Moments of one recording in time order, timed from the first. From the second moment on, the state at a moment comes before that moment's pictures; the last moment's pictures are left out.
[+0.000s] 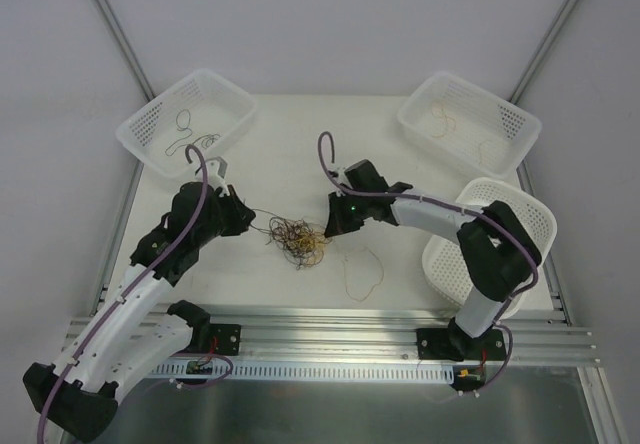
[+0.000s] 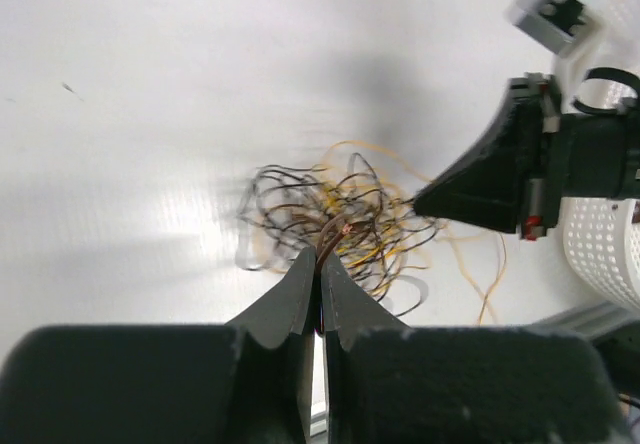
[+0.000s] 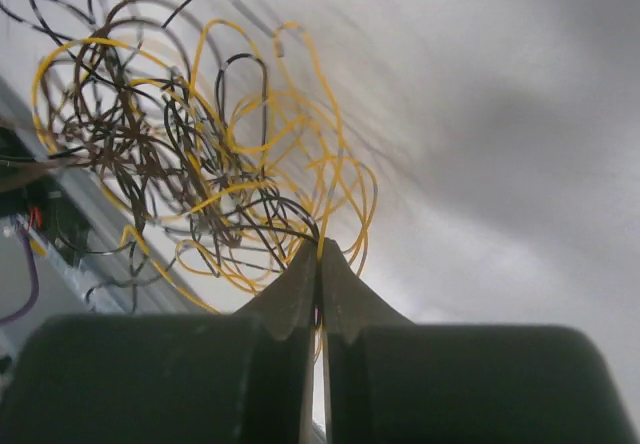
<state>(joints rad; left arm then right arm) -0.44 0.75 0.71 -0.50 0.02 -0.54 0.75 1.75 1.08 -0.25 -0.41 0.39</state>
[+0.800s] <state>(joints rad) -0.27 0.74 0.92 -0.73 -0.26 -0.43 0.37 1.41 1.10 -0.53 -0.25 0.35</state>
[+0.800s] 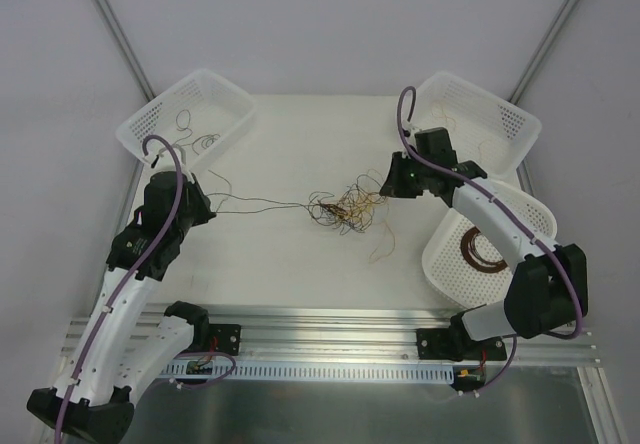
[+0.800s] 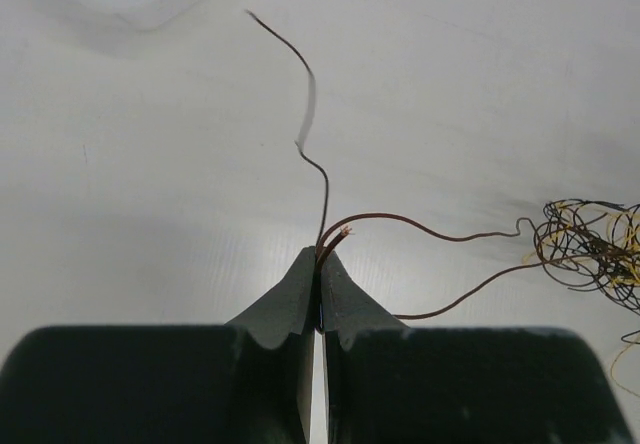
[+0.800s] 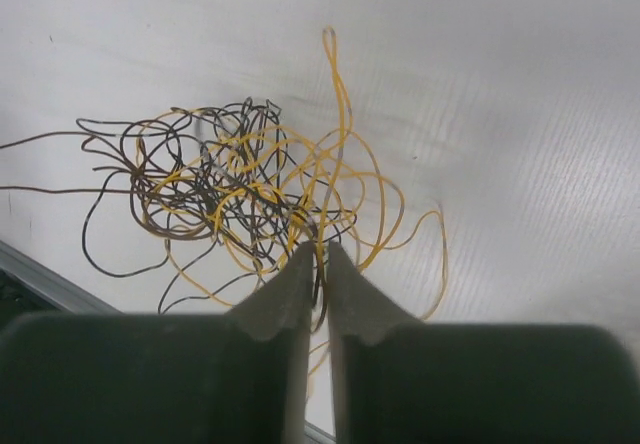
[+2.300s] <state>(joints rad) -0.27 0.70 0.78 -0.47 0.46 -0.41 0.89 1.75 1.41 -0.24 -0.50 0.18</state>
